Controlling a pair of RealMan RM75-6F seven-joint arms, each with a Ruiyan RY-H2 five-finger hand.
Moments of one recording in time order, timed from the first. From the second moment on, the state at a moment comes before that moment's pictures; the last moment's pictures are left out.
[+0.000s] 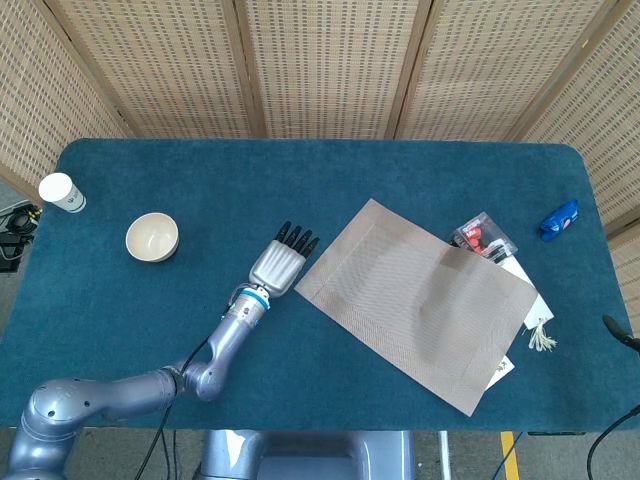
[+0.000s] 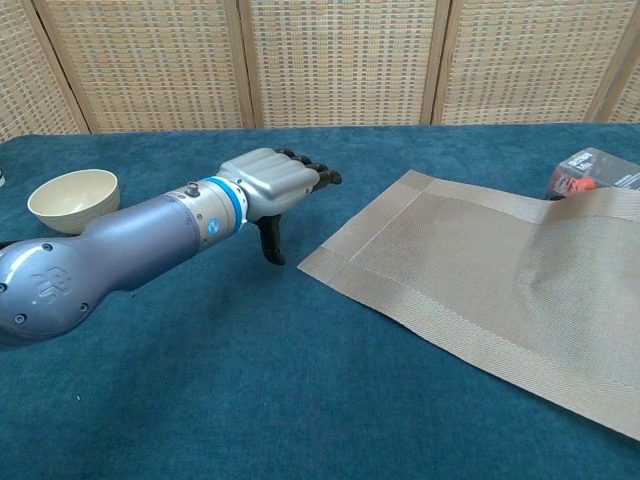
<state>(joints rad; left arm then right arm) -1.00 -1.92 -0.30 -1.08 0.98 0.82 0.83 0.07 -1.19 0.23 -1.28 -1.43 1.66 0.51</state>
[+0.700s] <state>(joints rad) -1.07 -2.01 -0.26 -0.97 0.93 0.82 0.85 0.06 -1.18 0.24 -1.30 -1.43 1.67 0.54</state>
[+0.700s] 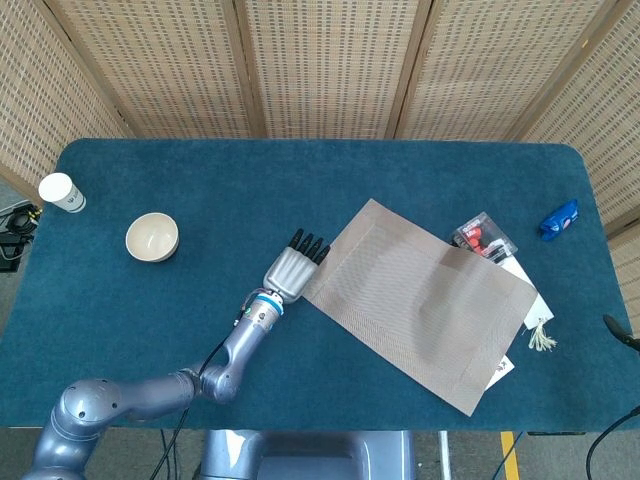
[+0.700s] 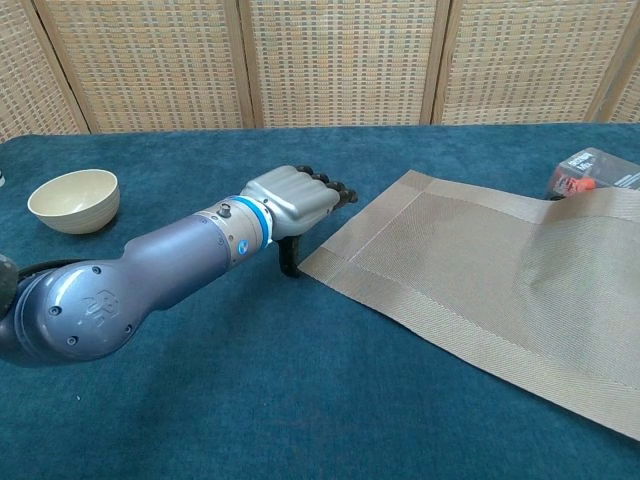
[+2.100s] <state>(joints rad) -1.07 -2.14 -0.24 -0.78 1.18 0.93 0.61 0.05 -1.16 0.23 -1.33 -1.45 1.66 0.54</state>
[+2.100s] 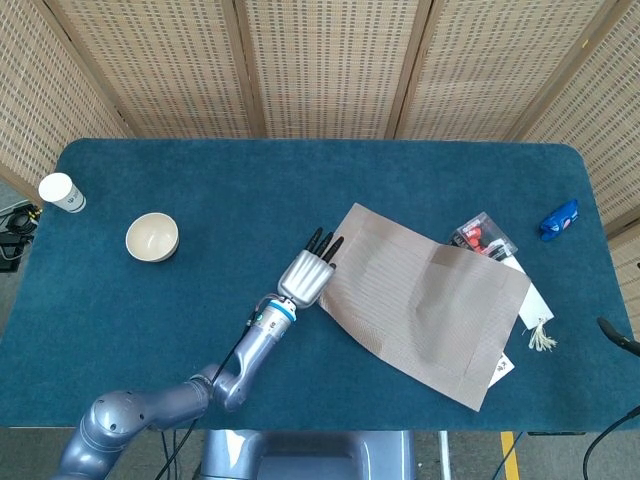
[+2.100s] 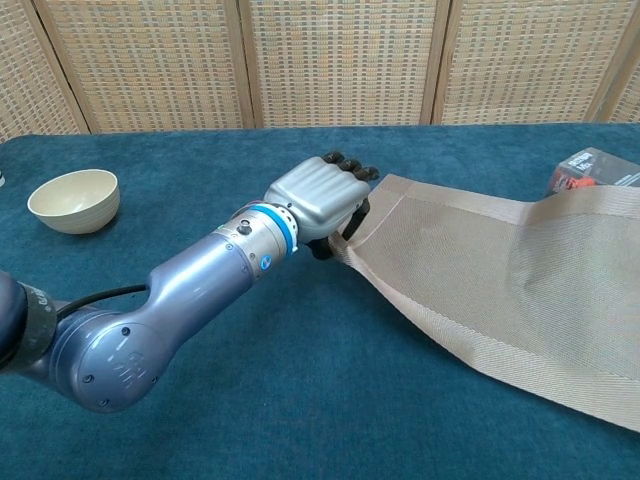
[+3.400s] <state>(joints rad) -0.74 -1.72 0.01 -1.33 1.36 1.11 0.55 0.05 -1.15 0.19 -1.41 -1.52 1.69 0.41</state>
